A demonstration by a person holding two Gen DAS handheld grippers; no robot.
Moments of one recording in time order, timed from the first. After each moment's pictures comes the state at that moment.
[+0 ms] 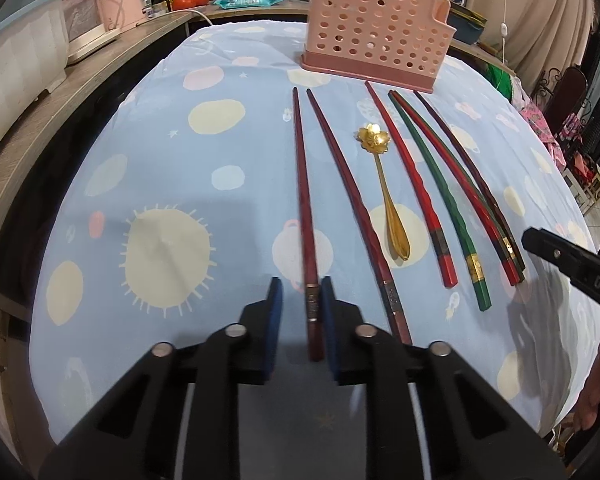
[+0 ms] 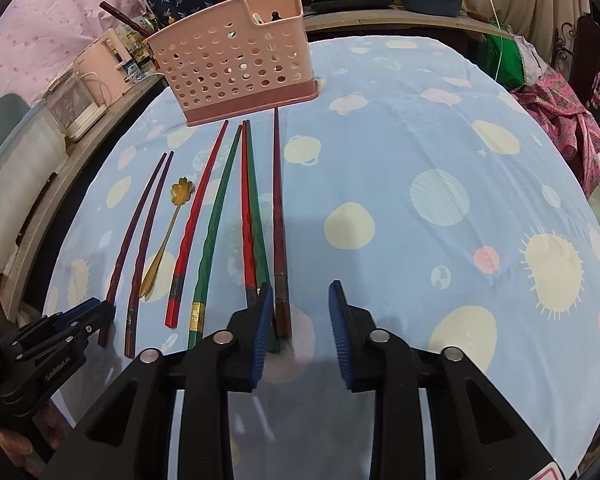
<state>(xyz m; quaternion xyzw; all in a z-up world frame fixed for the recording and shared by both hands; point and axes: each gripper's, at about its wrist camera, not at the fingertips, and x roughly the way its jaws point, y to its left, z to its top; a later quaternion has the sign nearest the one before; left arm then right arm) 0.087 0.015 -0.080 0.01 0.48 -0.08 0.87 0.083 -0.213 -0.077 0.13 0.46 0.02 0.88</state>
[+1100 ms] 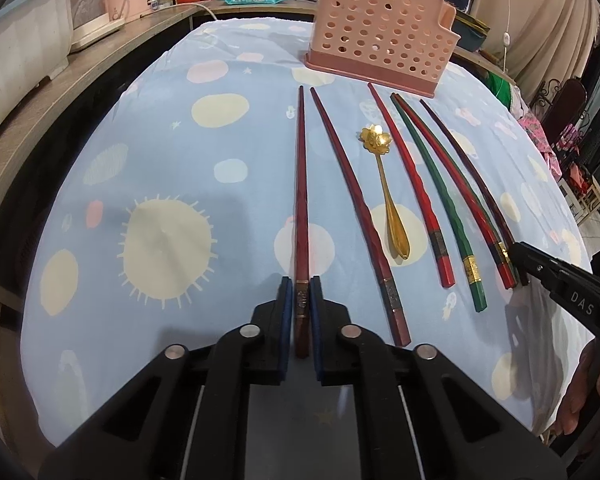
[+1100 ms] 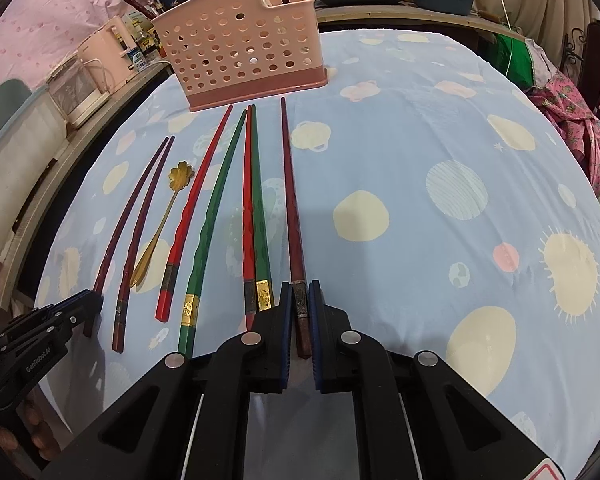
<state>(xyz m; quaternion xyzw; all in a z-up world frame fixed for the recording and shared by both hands) 0.086 0.023 -0.080 -0.02 0.49 -0.09 0.87 0.082 -0.209 -0.089 0.12 0.47 0.03 0.87</state>
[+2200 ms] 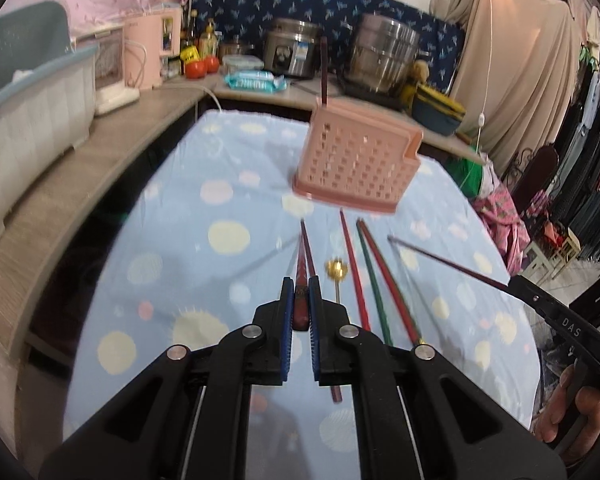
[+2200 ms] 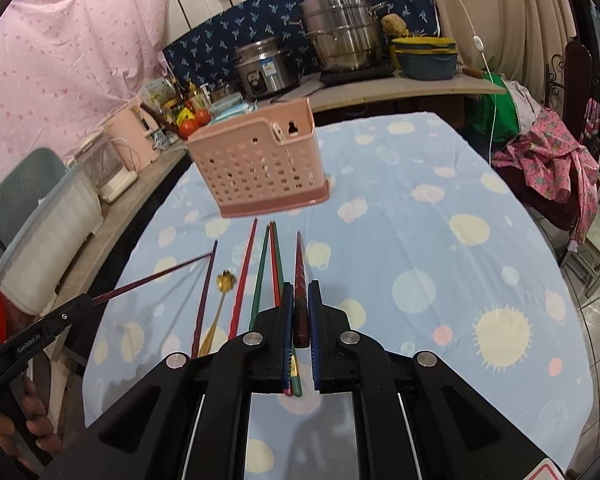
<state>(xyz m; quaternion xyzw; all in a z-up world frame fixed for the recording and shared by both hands) 0.079 0.041 0.038 -0.07 0.37 -0.10 0.92 0.061 -0.243 0.021 0.15 0.35 0.03 0.92</state>
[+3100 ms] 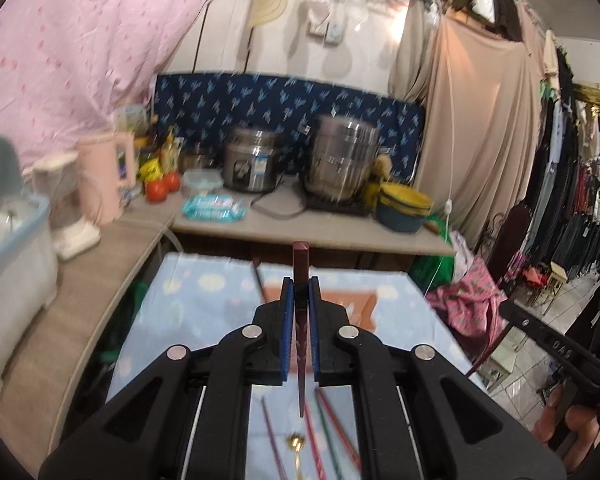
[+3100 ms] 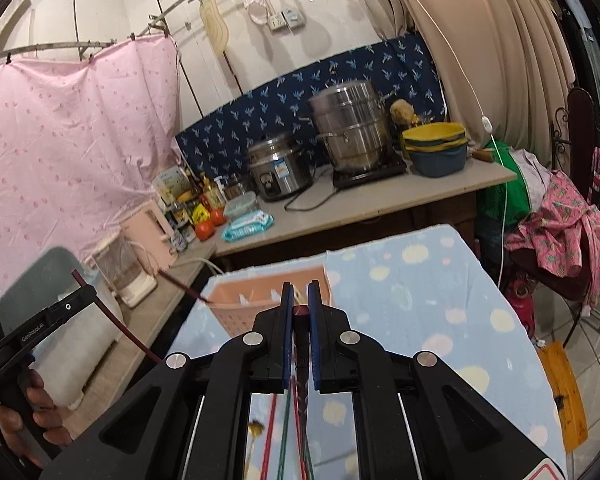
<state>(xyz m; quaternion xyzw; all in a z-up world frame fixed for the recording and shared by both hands) 0.169 0.000 0.183 -0.06 0.21 -0.15 0.96 0.137 -0.283 0.139 0.19 0.22 0.04 0.96</state>
